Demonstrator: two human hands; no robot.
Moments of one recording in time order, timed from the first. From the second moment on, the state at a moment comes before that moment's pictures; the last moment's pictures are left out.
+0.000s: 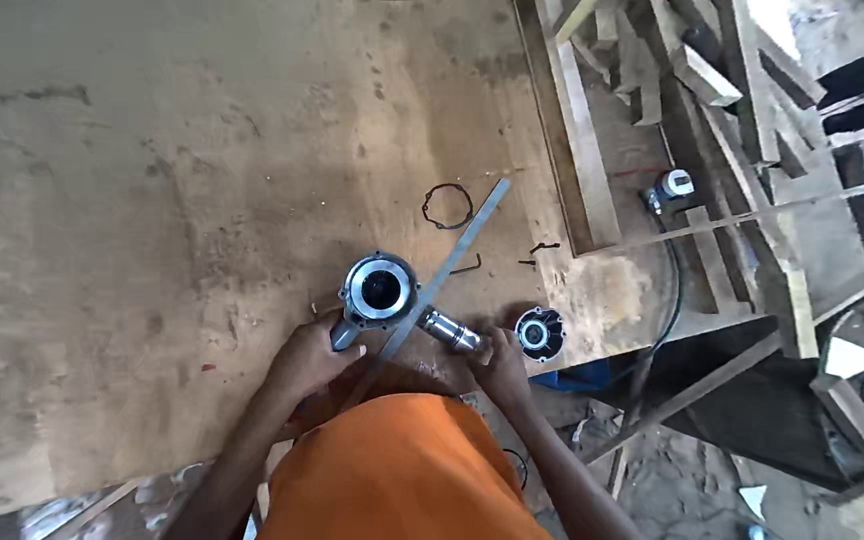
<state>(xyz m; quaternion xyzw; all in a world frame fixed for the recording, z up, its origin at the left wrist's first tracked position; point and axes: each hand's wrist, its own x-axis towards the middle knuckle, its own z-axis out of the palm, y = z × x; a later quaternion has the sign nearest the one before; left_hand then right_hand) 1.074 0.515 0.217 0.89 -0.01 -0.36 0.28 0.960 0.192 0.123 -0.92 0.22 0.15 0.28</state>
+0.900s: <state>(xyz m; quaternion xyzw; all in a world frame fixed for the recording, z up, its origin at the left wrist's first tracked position) 1.063 0.508 0.220 0.94 -0.02 -0.27 0.22 0.933 0.196 0.104 -0.55 0.33 0.14 0.75</state>
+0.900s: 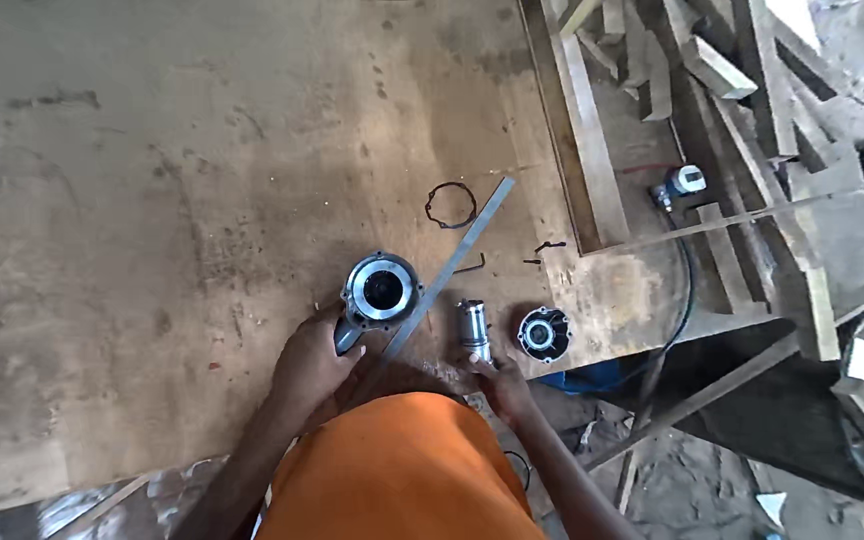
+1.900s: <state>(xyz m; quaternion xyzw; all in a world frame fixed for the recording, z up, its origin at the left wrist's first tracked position) 1.058 0.502 0.222 0.93 0.02 -0.27 0.24 0.921 0.209 0.126 -0.47 0.34 0.13 0.80</state>
